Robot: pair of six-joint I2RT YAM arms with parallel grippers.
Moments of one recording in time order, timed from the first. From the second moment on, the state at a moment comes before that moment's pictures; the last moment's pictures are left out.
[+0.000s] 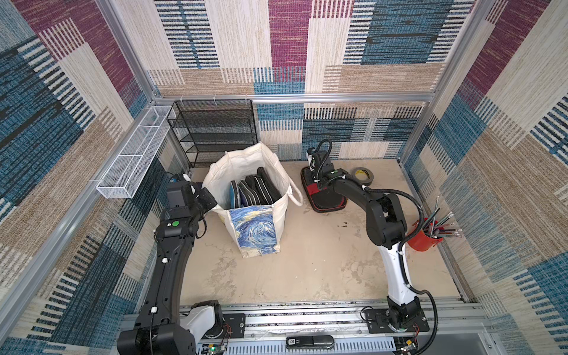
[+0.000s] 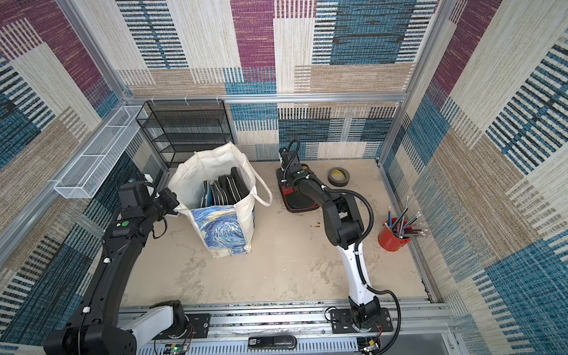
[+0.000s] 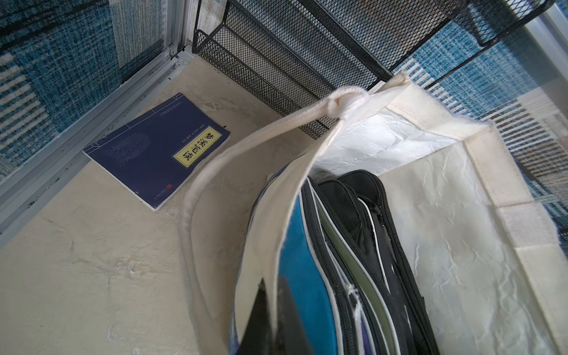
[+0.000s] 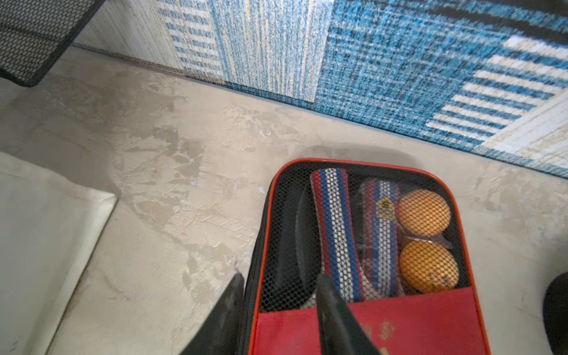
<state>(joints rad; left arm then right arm) 0.13 1.10 1.03 -0.46 0.11 -0.51 0.43 2.28 1.91 -0.30 0.08 0.08</state>
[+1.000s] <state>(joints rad) 0.14 1.08 1.03 -0.48 0.13 -0.51 0.14 2.11 1.54 -0.18 -0.21 0.22</state>
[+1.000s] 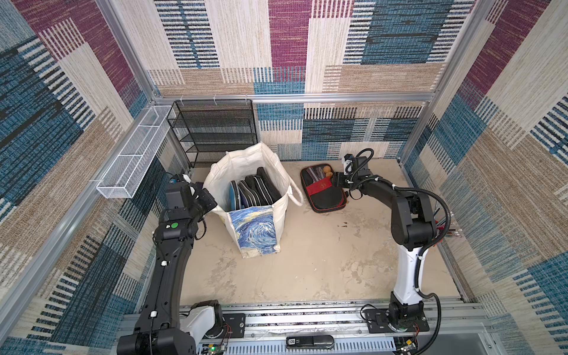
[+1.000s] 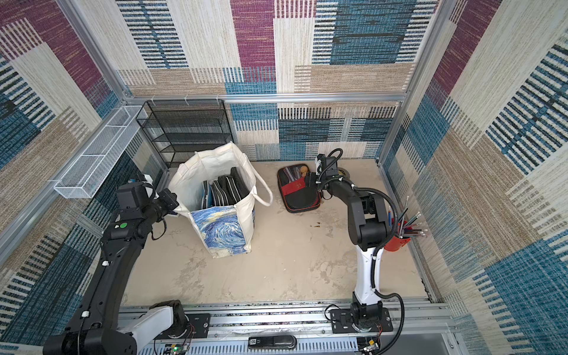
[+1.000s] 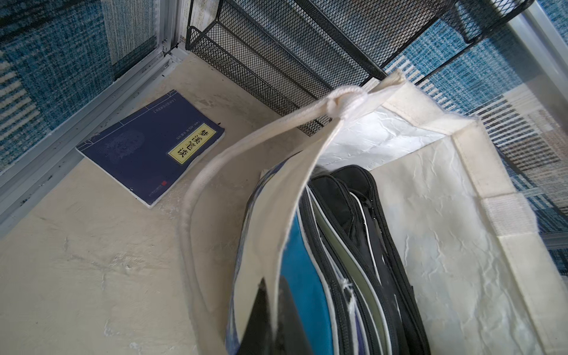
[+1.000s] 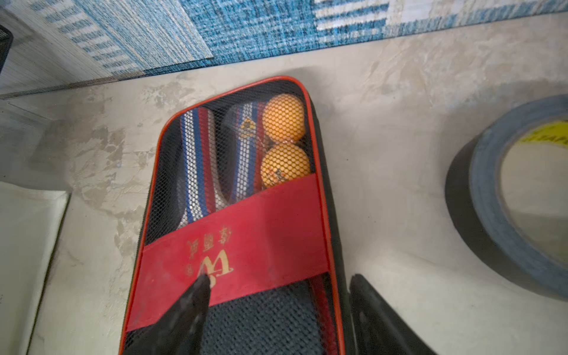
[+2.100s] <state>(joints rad) 0.14 1.12 1.10 -0.46 0.29 -0.52 0.32 1.82 1.65 -0.24 -0.31 0.23</state>
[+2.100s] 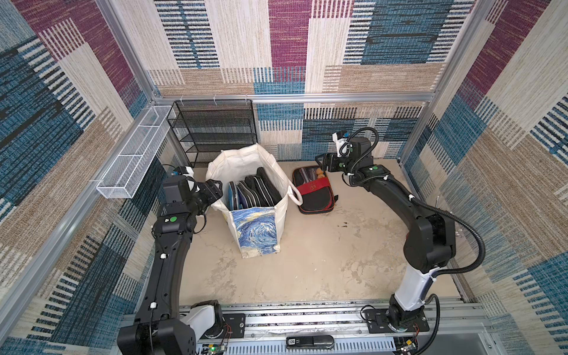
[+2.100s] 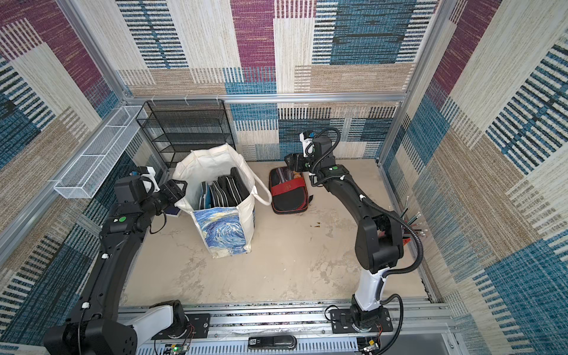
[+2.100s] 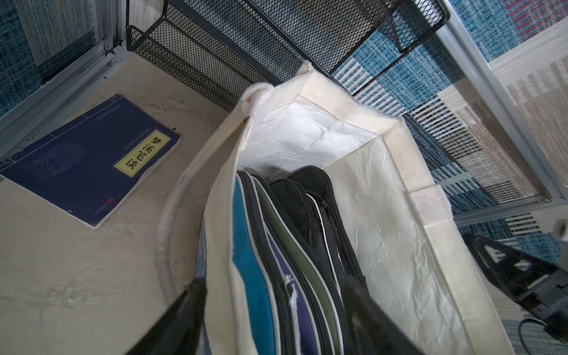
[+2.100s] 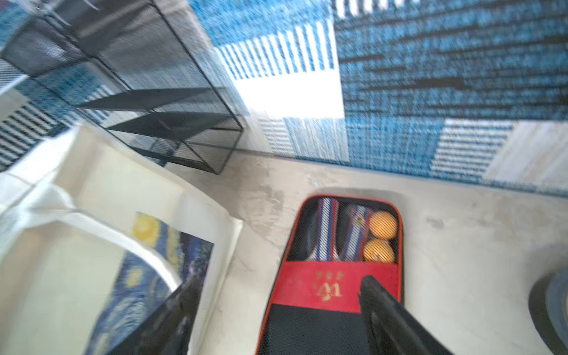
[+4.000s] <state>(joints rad) -0.17 0.74 0.51 -0.39 0.41 -0.82 0.71 1.71 1.36 -0.37 -0.22 0.24</state>
